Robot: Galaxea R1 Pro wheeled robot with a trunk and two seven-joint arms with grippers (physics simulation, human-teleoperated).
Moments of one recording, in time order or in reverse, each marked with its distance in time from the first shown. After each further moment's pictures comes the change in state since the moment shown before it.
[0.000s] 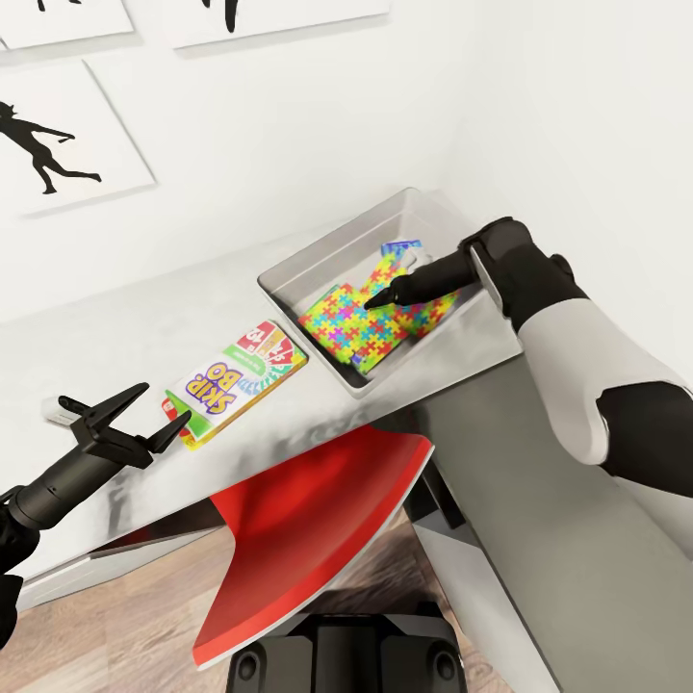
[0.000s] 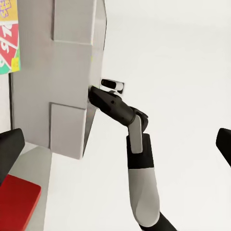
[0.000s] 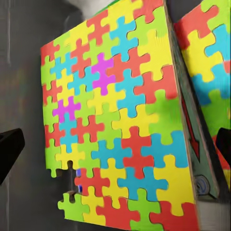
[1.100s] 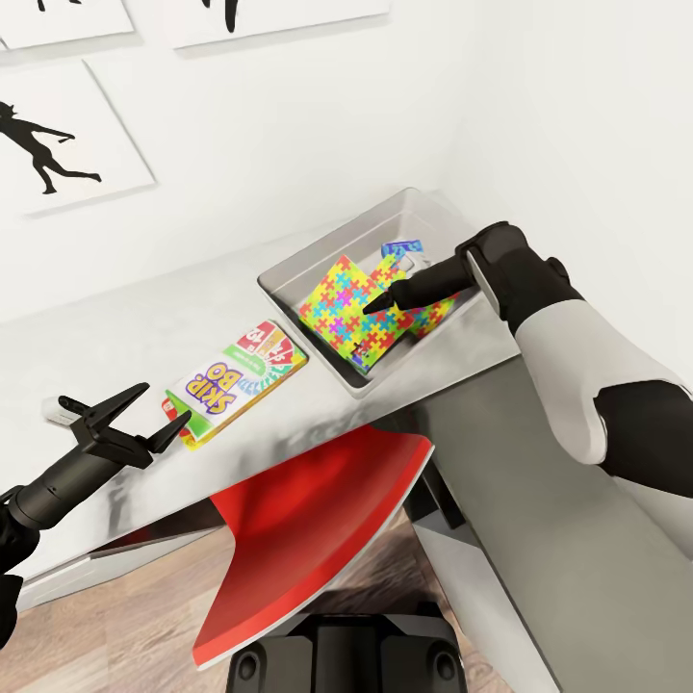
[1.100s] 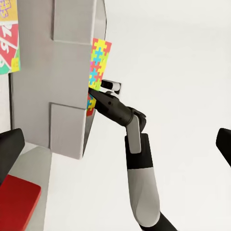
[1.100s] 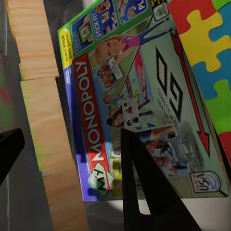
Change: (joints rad) left arm 0.000 0.000 0.000 0.000 0.000 0.000 0.000; right arm -0.002 0.006 0.005 0.031 0.003 -0.001 0.007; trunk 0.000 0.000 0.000
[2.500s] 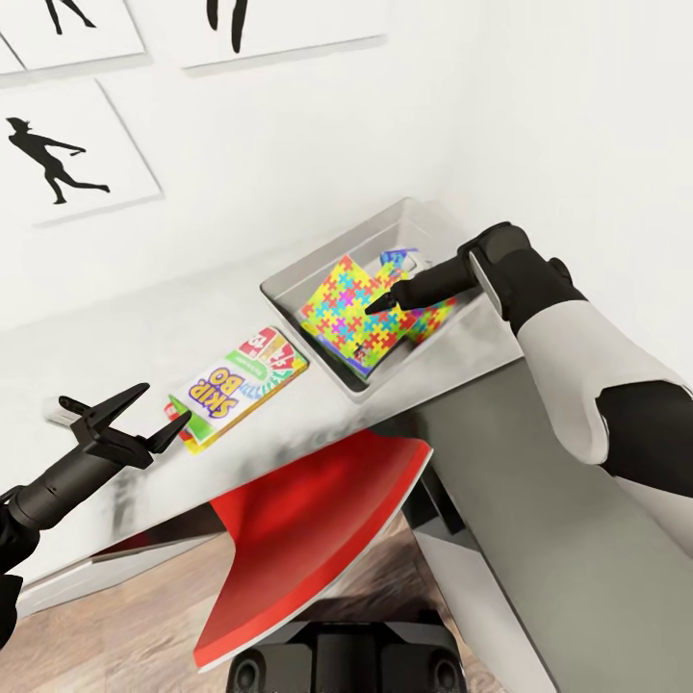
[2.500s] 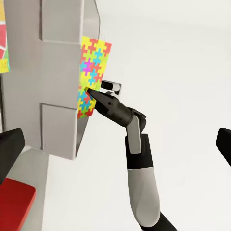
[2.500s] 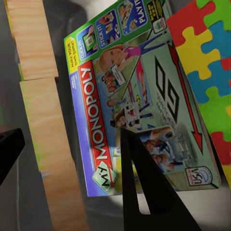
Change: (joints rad) left arm 0.000 0.000 0.000 0.000 0.000 0.000 0.002; right arm 0.001 -0.007 -0.001 0.000 0.001 0.001 0.000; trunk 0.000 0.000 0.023
